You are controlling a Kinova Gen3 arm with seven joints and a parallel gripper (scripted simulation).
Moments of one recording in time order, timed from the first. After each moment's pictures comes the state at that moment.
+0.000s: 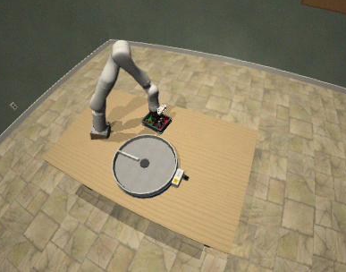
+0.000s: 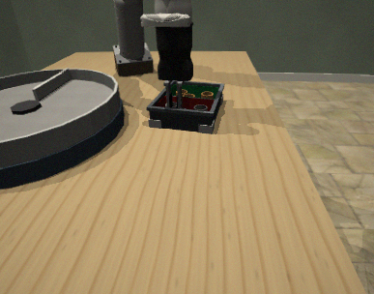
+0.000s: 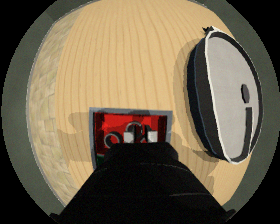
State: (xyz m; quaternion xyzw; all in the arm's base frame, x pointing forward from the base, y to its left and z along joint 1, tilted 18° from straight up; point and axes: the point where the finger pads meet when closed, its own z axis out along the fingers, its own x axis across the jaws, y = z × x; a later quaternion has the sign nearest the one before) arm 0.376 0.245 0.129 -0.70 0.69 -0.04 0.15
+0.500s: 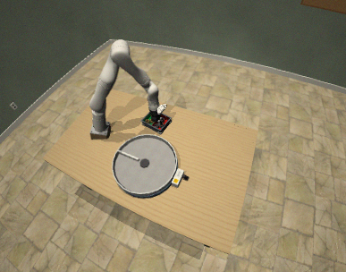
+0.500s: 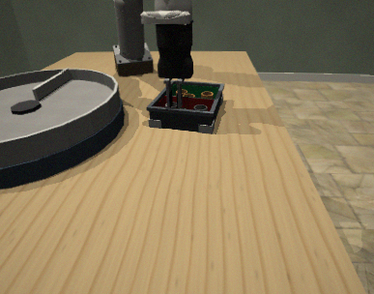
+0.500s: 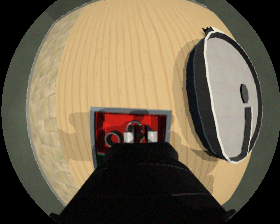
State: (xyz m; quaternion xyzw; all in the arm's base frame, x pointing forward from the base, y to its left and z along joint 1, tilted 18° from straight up) arm 0.374 0.244 0.133 -0.70 0.69 -0.04 0.15
